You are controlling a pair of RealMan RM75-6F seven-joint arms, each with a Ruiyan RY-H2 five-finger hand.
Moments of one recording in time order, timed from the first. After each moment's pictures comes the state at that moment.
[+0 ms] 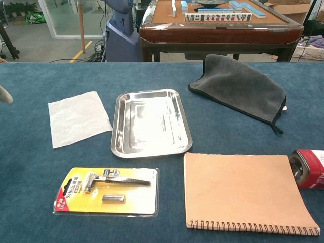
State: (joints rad) left arm -0.26 -1.29 -0.06 -1.67 1.51 1.35 0.26; right arm 0.04 -0.96 0.04 -1.64 -1.63 1.56 0.00
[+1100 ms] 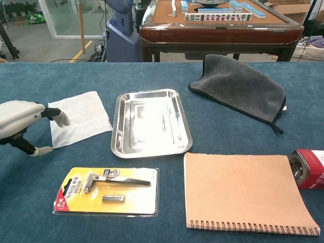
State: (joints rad) left arm -0.45 -1.60 -0.11 -1.29 1.37 1.11 0.31; right arm 0.02 -0.98 0.03 -1.61 -1.59 1.55 0.03
